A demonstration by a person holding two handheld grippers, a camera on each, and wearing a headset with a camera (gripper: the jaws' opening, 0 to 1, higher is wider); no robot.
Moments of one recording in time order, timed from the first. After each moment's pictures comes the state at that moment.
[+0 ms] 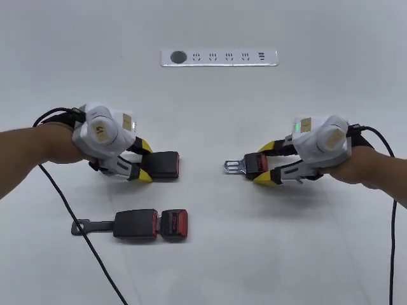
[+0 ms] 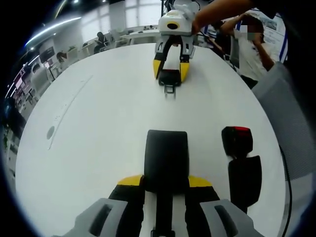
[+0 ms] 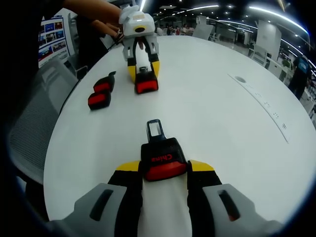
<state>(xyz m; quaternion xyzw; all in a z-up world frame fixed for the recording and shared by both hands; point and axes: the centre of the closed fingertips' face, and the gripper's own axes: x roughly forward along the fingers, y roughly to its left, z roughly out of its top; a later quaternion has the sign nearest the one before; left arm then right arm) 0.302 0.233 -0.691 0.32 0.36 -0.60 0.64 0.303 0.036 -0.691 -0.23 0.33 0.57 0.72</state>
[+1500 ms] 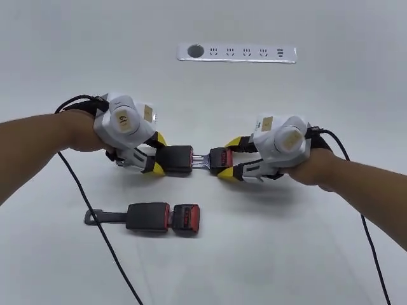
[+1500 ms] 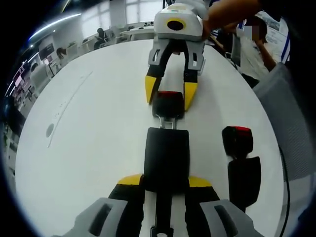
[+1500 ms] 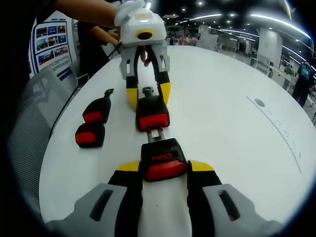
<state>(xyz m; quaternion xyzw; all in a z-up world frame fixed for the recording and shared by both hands) 0.302 0.234 -0.691 0.32 0.38 -0.59 0.63 0.306 0.136 -0.694 -0.21 0.29 0.59 0.73</state>
